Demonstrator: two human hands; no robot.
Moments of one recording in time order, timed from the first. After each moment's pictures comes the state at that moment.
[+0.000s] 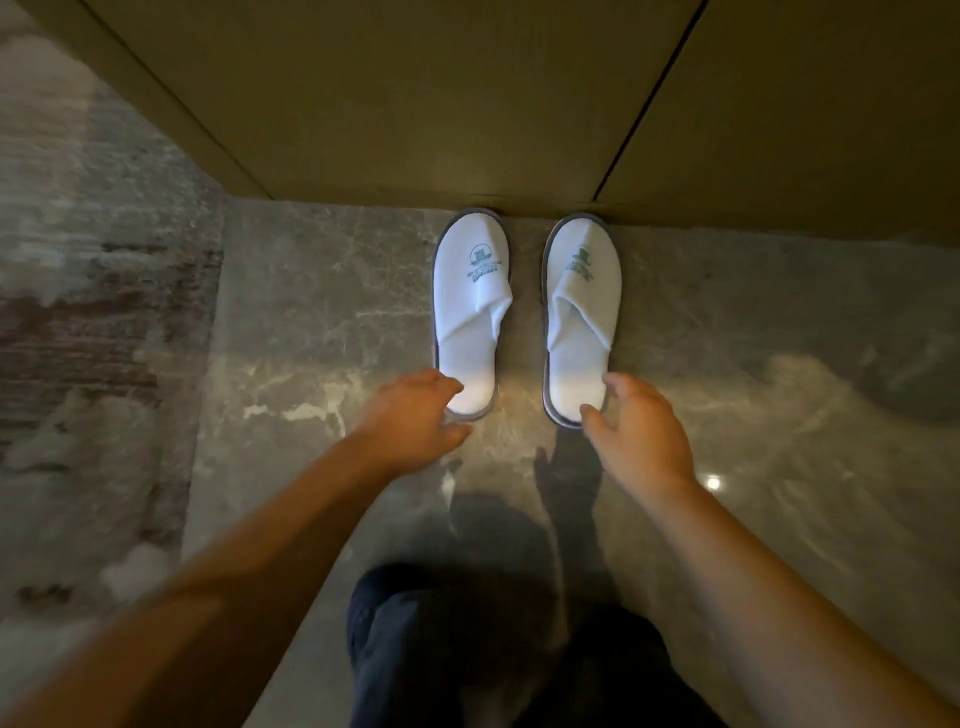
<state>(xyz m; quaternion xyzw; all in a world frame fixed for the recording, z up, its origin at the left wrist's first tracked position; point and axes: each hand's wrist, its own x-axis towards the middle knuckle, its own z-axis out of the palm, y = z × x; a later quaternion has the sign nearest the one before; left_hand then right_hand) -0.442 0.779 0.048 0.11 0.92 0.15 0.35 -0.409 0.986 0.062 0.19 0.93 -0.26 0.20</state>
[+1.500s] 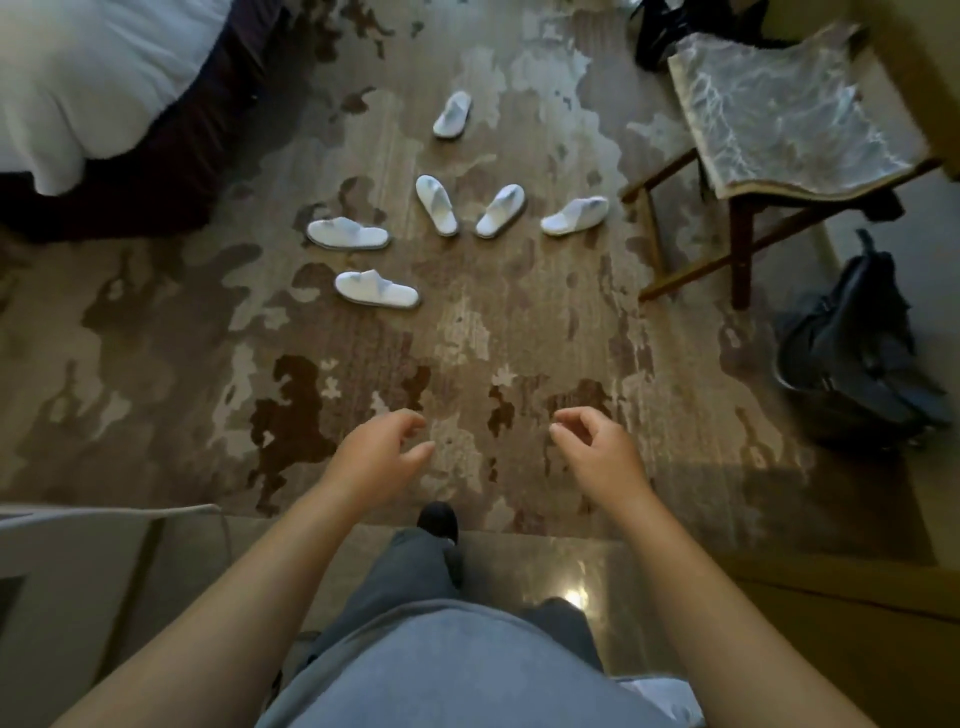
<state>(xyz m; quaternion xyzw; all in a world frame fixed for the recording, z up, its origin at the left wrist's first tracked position) -0.074 0.419 0.631 -0.66 0.65 0.38 -0.06 -0.294 0.441 0.637 -0.49 0.72 -0.25 0.43</state>
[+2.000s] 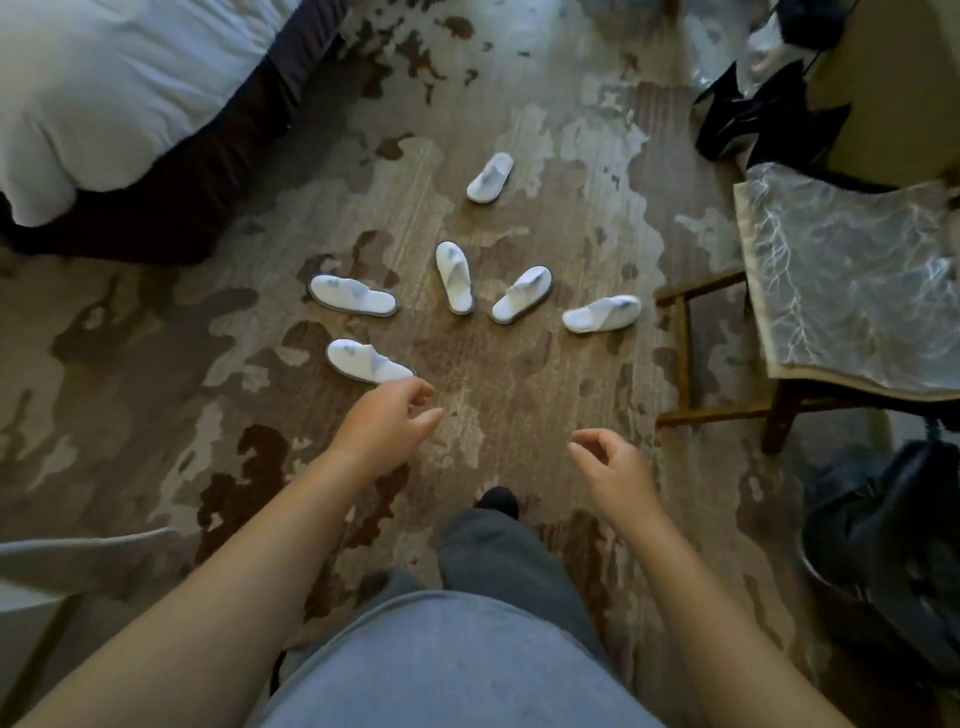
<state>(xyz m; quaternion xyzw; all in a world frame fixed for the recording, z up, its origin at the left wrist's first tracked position) -0.126 0.101 0.632 -0.69 0.58 0.39 -0.15 -0.357 0.122 0.617 -0.52 0.70 -0.21 0.43</state>
